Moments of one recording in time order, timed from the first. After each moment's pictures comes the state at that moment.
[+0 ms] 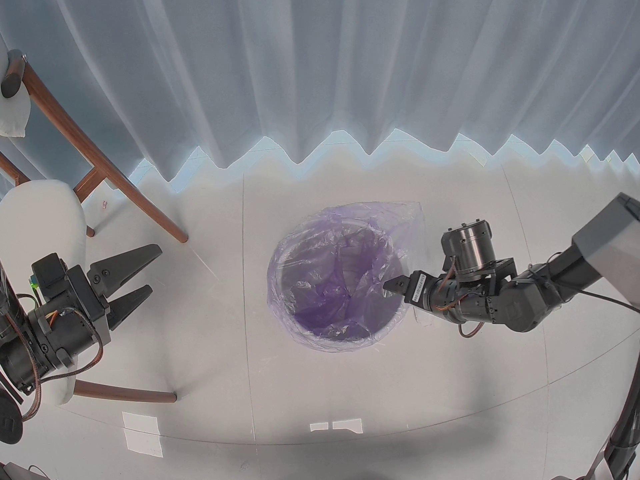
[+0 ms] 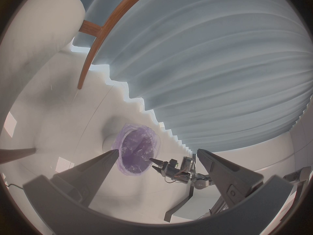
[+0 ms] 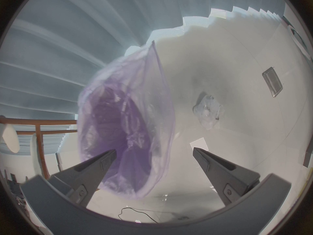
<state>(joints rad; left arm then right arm) -0.20 1.27 -0.28 -0.96 -0.41 -0.90 0.49 2.10 -1.06 -0.36 -0.03 0.69</state>
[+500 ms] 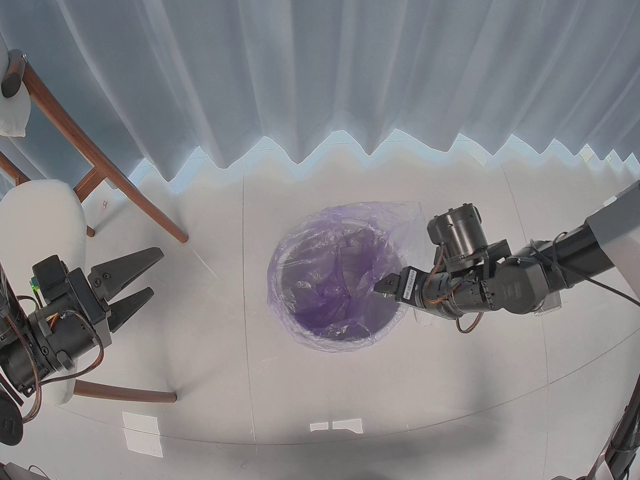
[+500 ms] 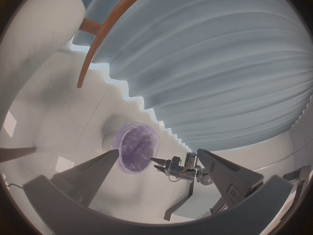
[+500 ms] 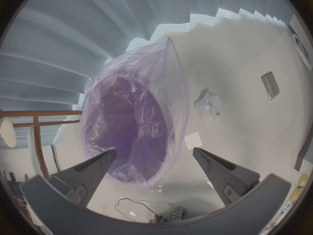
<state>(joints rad) -0.21 1.26 -0.27 -0.96 -0.42 -0.90 0.54 2.05 -1.17 -0.11 -0.05 0.68</state>
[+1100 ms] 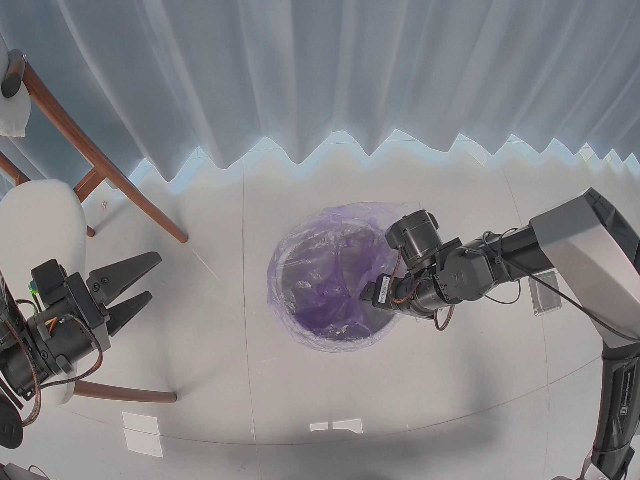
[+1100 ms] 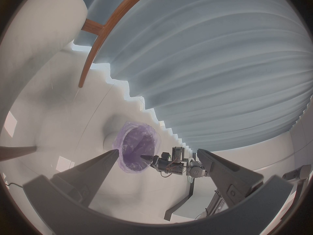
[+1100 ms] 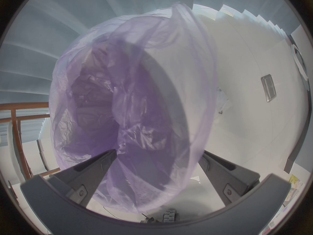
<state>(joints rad) -0.20 1.25 -0.26 -0.96 -0.42 -0.90 0.56 2.26 -1.49 0.14 -0.14 0.67</state>
